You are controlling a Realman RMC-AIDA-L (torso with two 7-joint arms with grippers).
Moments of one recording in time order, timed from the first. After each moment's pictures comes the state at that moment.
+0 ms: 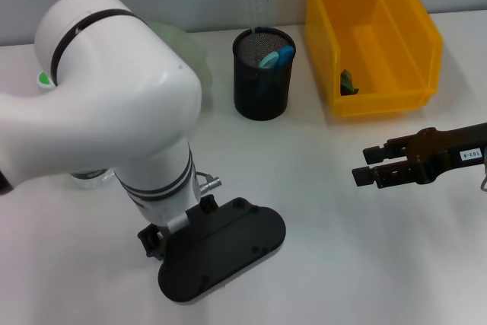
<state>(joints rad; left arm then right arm) -0.88 -2.08 2.11 1.19 2.57 1.44 -1.38 0.63 2.00 -0.46 -0.73 -2.43 -1.71 1.70</state>
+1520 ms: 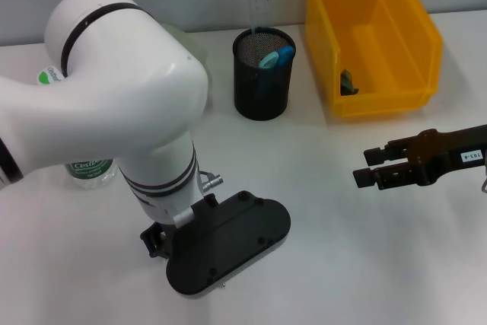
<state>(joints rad) -0.92 -2.08 2.11 1.14 2.54 1.43 -1.40 0.63 2.00 -0.46 -0.73 -2.43 -1.71 1.70</state>
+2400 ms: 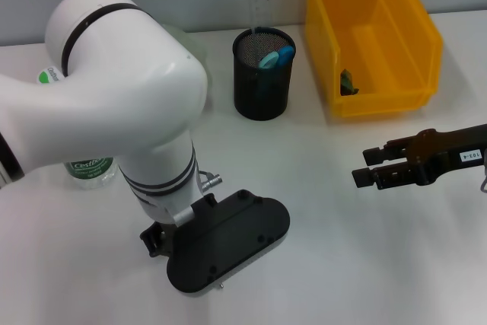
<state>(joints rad) -0.92 -2.08 2.11 1.12 2.53 1.42 -1.40 0.63 2.00 -0.46 -0.73 -2.43 -1.71 1.70</state>
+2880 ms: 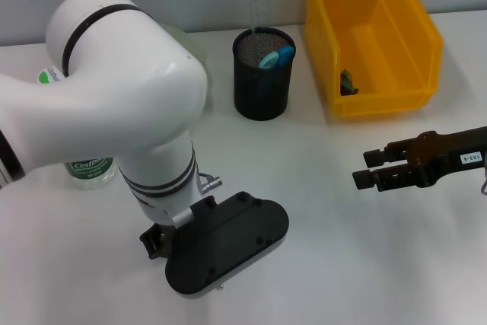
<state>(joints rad) -0.92 -2.08 2.11 1.11 2.52 1.42 -1.39 0.62 2.00 -0.46 -0.73 -2.43 -1.71 1.70</state>
